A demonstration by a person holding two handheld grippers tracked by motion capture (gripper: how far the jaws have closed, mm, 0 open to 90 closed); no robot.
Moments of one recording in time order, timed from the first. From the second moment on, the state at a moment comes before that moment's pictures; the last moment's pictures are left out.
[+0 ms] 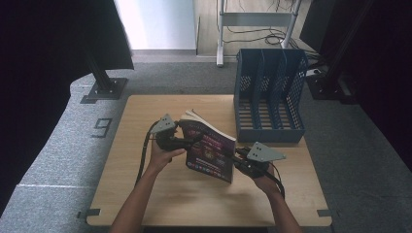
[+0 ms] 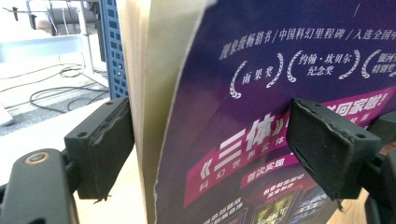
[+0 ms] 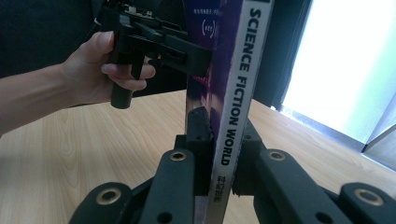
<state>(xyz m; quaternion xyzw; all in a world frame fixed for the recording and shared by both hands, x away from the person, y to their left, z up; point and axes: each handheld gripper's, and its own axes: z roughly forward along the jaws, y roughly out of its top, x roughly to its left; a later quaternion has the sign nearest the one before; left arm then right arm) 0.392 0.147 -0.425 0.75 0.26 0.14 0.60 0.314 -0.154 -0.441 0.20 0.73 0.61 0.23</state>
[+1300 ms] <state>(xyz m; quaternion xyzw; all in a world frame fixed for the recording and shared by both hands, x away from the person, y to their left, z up) 0.390 0.145 -0.425 0.75 0.26 0.13 0.60 0.328 -0.136 -0.431 0.22 0.73 0.60 0.25</state>
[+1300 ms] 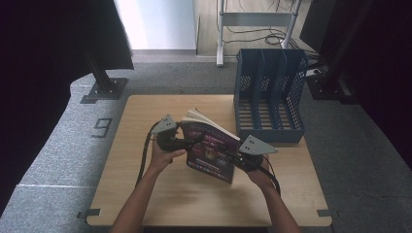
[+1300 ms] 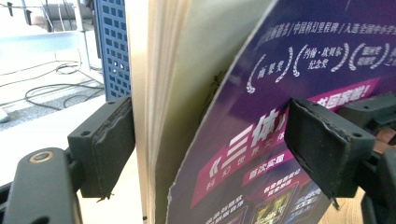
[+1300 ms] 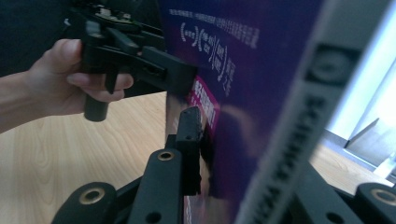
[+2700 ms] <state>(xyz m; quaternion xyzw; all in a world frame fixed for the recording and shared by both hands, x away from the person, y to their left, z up) 0.363 0.173 -0.451 0.76 0.33 0.15 0.55 0.331 -0.143 -0.429 0.31 0.69 0.62 0.23</state>
